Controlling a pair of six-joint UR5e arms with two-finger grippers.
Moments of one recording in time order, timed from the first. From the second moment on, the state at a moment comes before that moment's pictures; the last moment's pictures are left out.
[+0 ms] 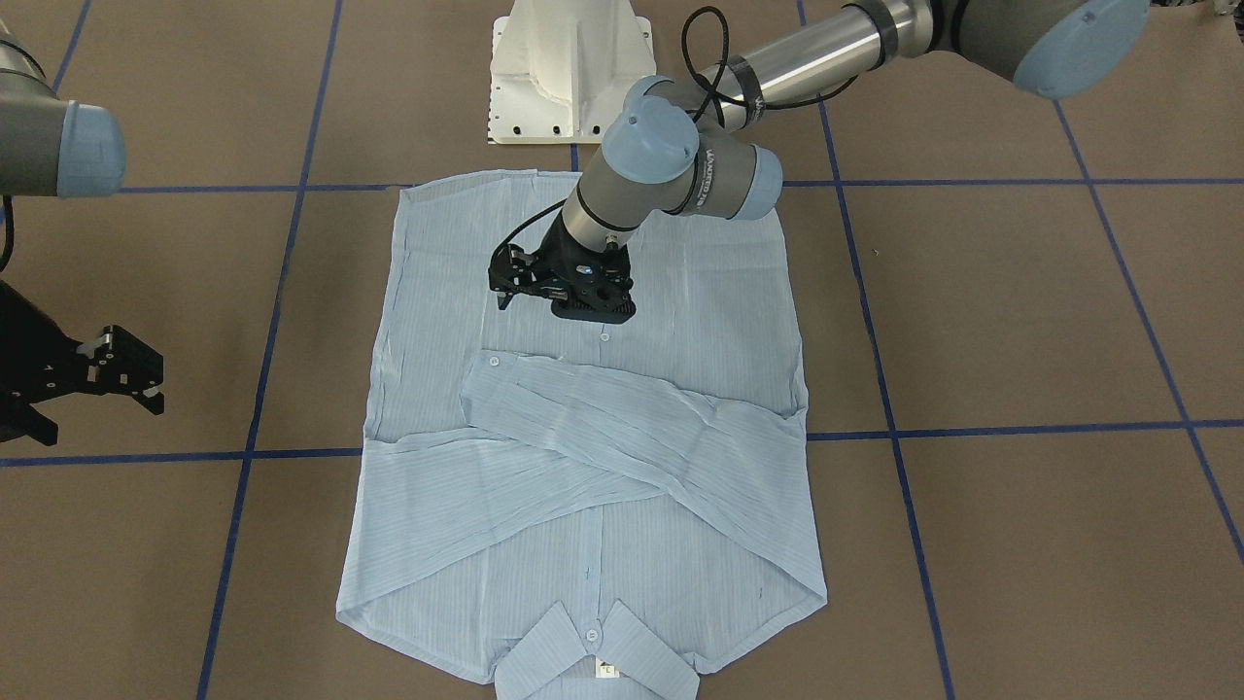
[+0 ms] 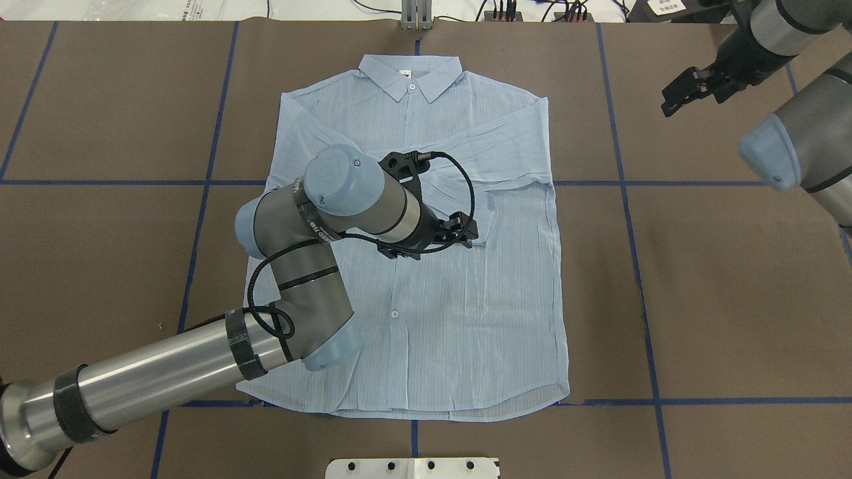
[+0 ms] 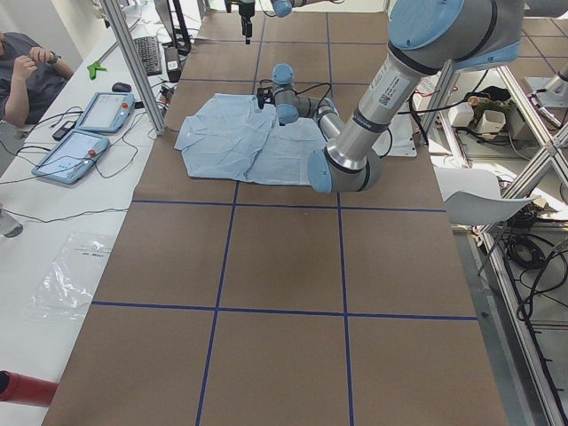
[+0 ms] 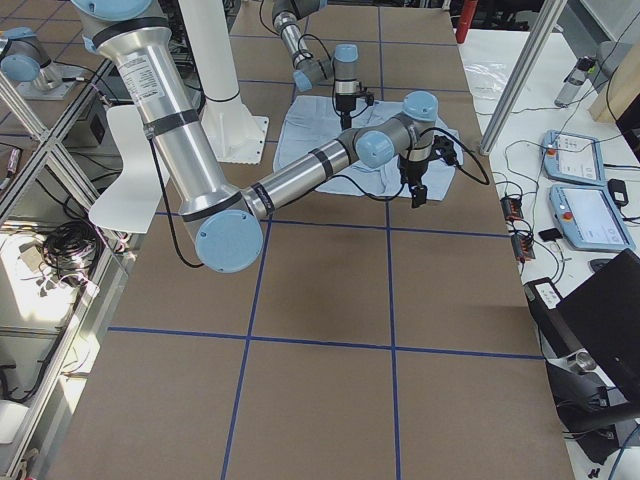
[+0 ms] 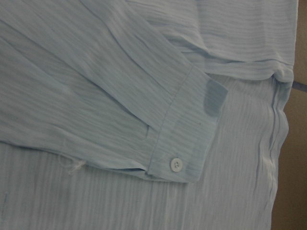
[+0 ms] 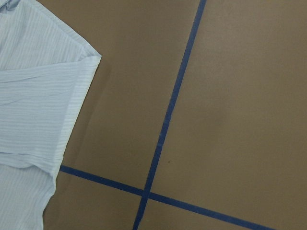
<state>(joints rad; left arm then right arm) -0.51 -2.37 -1.40 -2.12 -1.97 -1.43 1.12 -1.17 1.71 -1.53 2.21 0.44</state>
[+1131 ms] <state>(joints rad) -0.60 -1.93 -1.92 -1.85 -1.97 -1.10 0.80 -1.41 2.10 -1.53 2.00 0.92</state>
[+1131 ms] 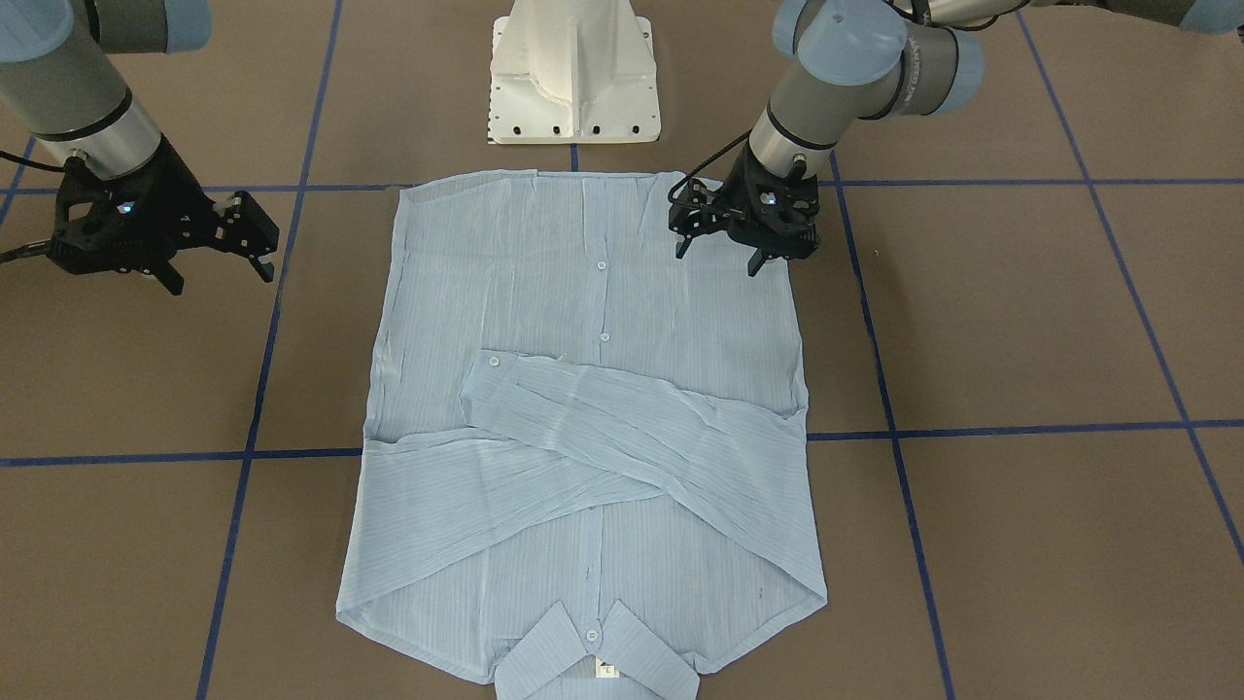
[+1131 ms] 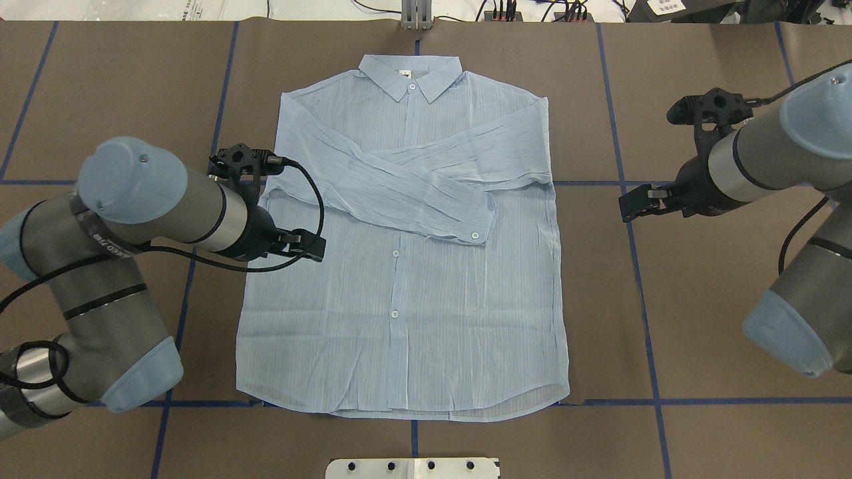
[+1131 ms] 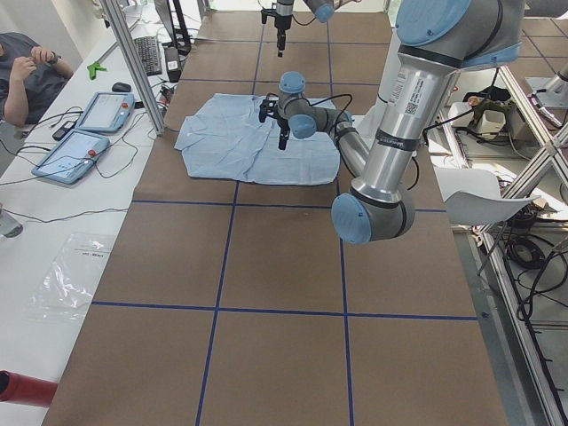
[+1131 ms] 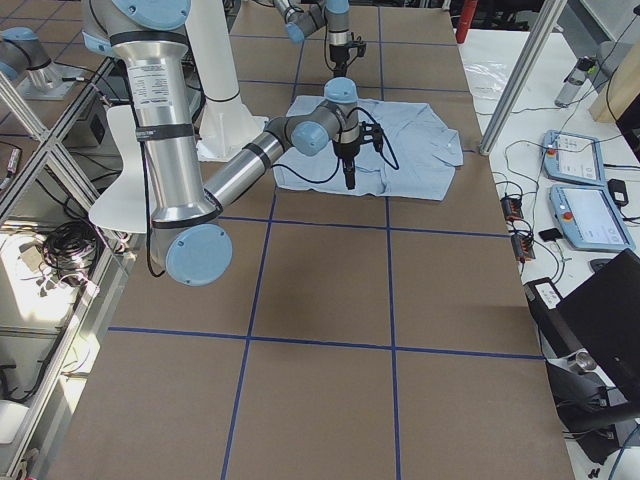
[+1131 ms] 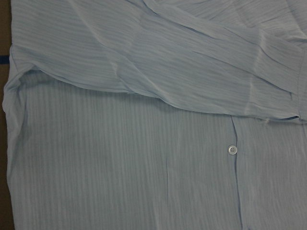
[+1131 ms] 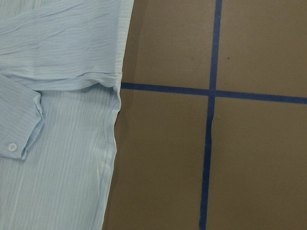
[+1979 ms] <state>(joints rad) -0.60 -1.63 -2.07 -1.95 -1.97 -0.99 0.57 -1.52 2.21 -1.45 1.84 1.17</state>
